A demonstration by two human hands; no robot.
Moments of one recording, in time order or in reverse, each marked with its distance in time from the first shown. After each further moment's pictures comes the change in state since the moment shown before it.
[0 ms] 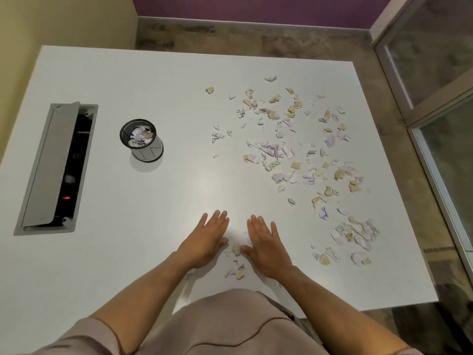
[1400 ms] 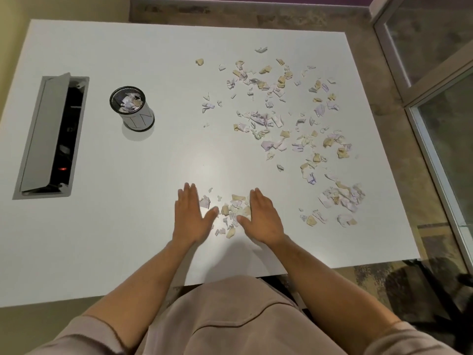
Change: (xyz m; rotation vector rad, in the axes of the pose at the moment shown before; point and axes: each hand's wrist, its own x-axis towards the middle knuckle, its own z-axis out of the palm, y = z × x) left_hand -0.037 0.048 0.018 -0.388 0.244 -0.539; right_hand -0.035 -0.010 -0.010 0.278 0.023 0.246
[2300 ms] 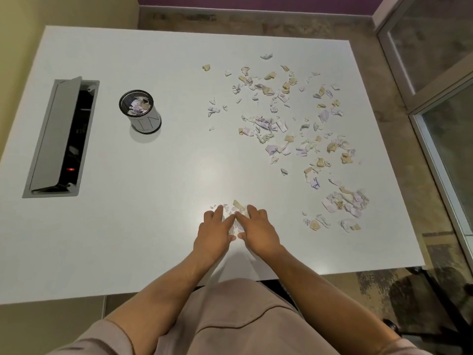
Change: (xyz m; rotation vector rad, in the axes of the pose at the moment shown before) left_hand -0.034 0.042 0.012 0.345 -0.169 0.199; right_hand -0.018 -0.020 0.009 -0.192 -0.070 -0.143
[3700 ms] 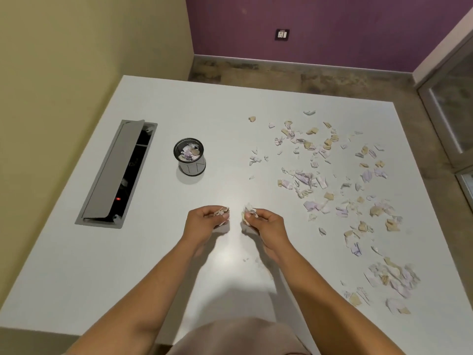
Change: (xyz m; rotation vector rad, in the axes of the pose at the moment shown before) left_hand 0.051 -0.095 -0.140 -1.509 0.328 -0.449; right_hand 0.105 -0.084 -0.100 1.628 0.085 0.244
